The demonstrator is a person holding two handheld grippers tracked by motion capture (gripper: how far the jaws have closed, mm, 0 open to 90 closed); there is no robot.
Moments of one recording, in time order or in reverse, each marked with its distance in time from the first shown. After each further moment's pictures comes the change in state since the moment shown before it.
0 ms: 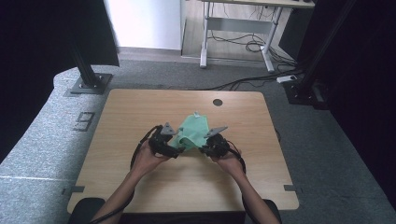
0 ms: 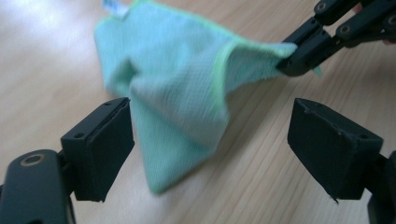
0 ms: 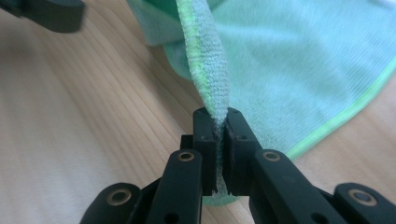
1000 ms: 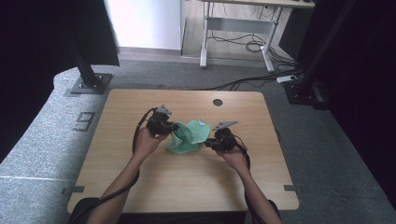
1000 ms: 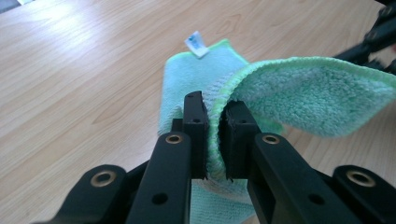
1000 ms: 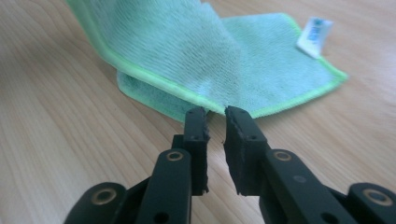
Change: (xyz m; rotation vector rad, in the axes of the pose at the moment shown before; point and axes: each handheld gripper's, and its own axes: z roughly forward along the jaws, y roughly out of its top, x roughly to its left) left arm 0.057 0.022 0.003 -0.016 -0.029 -0.149; right arm -0.026 0.001 -0.015 -0.067 -0.022 0.096
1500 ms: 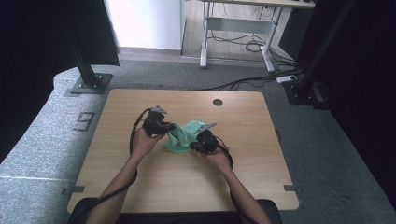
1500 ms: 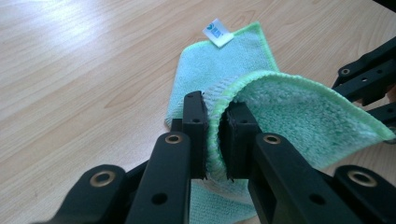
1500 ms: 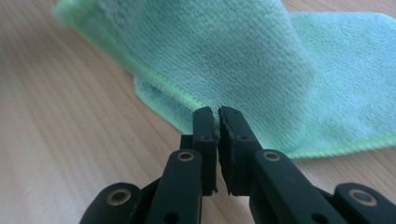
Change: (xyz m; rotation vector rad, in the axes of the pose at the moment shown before) left arm 0.014 -0.011 0.001 -0.001 -0.002 -0.055; right arm 0.028 0.013 0.058 0.046 0.038 -0.059
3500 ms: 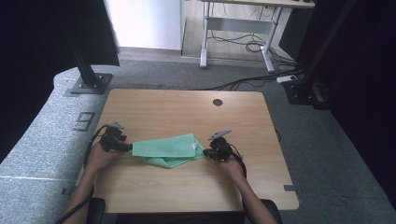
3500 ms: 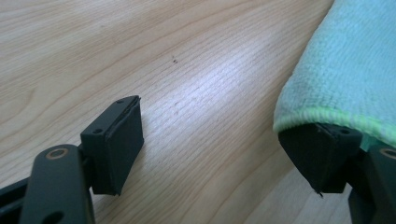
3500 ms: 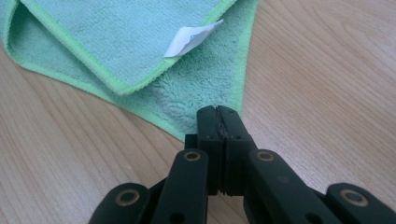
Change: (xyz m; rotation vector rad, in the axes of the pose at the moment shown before) left arm 0.092 -0.124 -0.066 0.143 0.065 -0.105; right arm -0.013 -0.045 -0.030 0.043 -0.044 0.074
